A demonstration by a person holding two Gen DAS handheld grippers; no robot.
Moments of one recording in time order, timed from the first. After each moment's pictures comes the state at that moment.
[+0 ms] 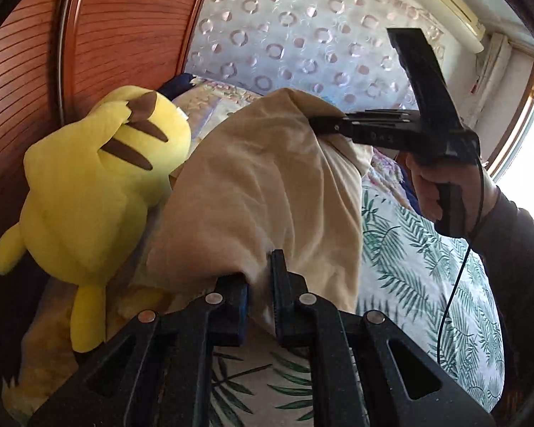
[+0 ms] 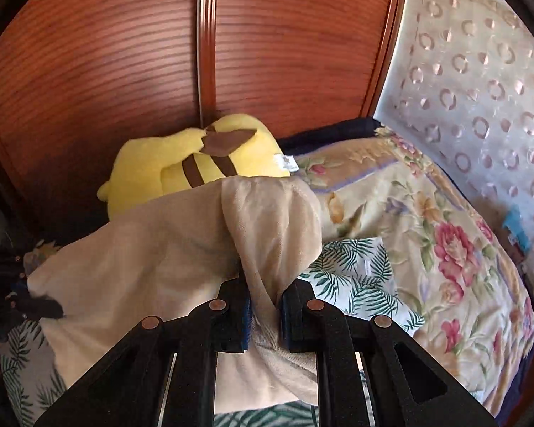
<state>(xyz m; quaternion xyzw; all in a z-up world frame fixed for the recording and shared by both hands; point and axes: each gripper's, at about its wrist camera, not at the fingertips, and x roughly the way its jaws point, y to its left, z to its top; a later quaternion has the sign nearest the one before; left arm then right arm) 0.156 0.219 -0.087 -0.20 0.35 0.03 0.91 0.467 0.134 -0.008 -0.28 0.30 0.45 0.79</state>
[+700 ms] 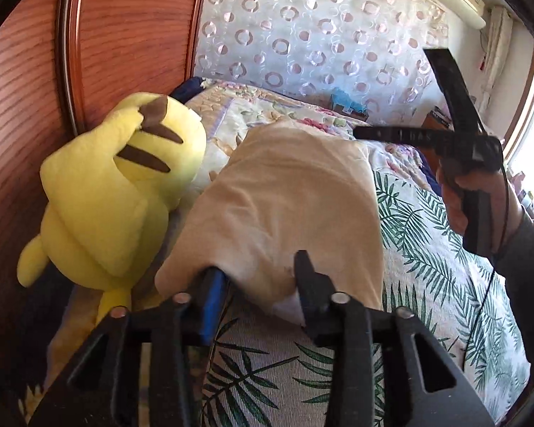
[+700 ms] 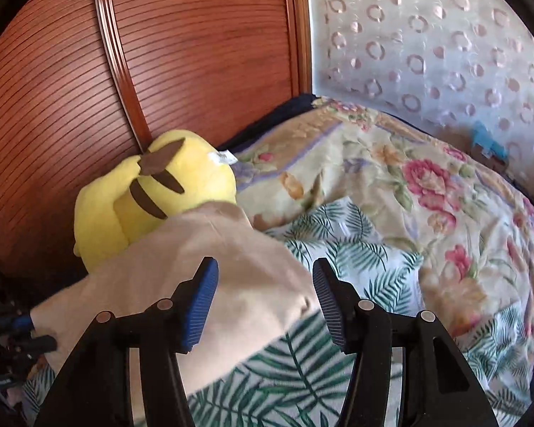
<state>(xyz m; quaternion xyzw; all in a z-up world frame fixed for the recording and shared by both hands) 0.156 0.219 -0.080 -0.14 0.36 0.07 0.92 0.458 0.097 -0.032 -0.14 0.34 0.36 0.86</state>
